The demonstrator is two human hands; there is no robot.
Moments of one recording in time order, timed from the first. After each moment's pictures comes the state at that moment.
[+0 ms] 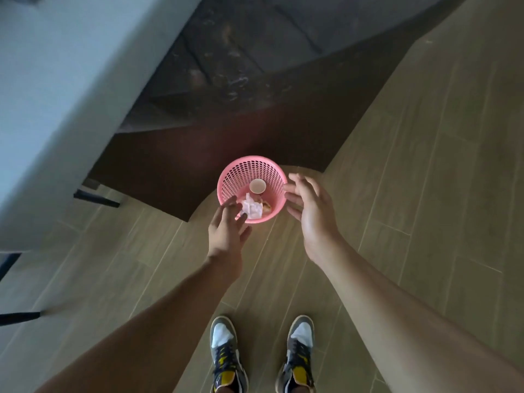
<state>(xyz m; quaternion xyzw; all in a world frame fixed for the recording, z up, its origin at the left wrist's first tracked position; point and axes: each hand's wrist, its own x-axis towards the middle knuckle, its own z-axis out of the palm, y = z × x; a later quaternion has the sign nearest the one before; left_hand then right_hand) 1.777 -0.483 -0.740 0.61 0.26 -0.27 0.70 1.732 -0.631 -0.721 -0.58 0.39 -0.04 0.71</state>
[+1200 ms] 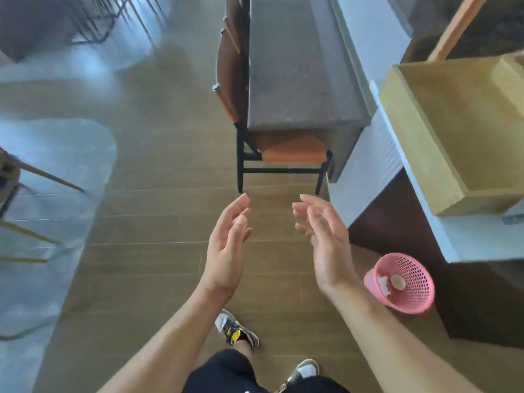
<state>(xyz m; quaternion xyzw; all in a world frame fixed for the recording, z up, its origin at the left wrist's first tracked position) 1.507 -0.134 -0.377 0.62 0.31 0.25 0.67 1.619 -0.265 -0.374 -0.65 -0.13 0.22 0.71</state>
